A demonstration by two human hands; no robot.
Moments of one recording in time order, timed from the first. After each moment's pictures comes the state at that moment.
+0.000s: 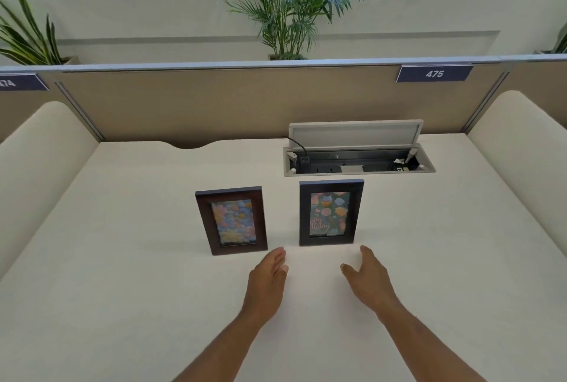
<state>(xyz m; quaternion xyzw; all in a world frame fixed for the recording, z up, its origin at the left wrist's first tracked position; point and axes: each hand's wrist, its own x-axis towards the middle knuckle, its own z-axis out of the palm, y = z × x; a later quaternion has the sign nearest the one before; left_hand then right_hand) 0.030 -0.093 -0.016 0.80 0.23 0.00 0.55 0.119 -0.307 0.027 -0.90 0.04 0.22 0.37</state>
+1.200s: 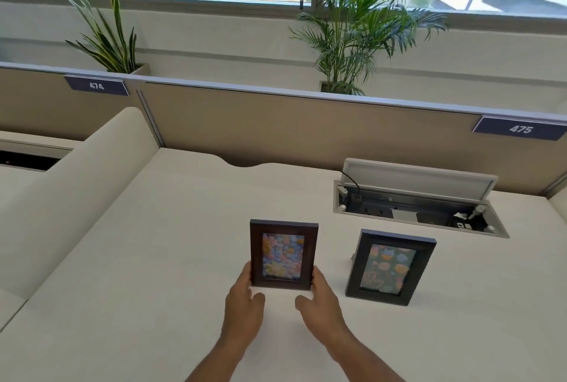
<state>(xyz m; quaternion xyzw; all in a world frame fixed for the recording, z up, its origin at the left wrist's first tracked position) 0.008 0.018 0.001 0.70 0.38 0.10 0.59 0.092 -0.127 0.047 -0.82 -0.08 0.34 0.46</state>
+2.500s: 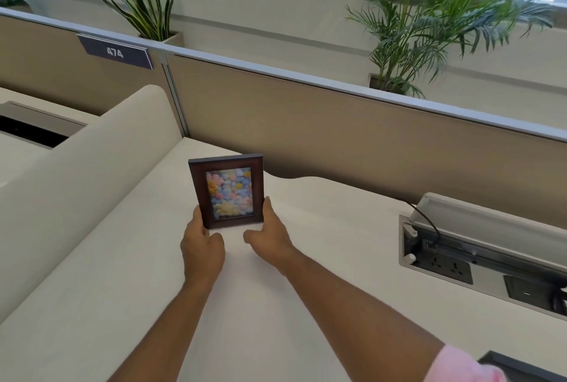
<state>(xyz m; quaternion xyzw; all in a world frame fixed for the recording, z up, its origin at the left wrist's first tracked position) 0.106 0.262 -0.020 0.69 0.49 0.31 0.43 0.216 0.175 0.026 -0.80 -0.25 0.36 0.40</state>
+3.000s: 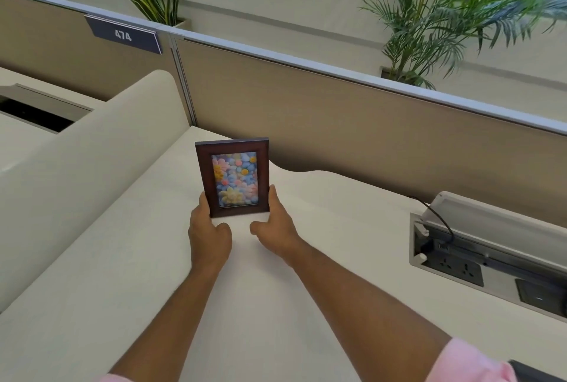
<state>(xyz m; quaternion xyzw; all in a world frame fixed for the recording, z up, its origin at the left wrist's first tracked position) 0.115 0.280 -0.037 0.69 0.53 0.26 0.41 0.221 0.191 0.011 -0.82 -0.25 0.36 0.38</state>
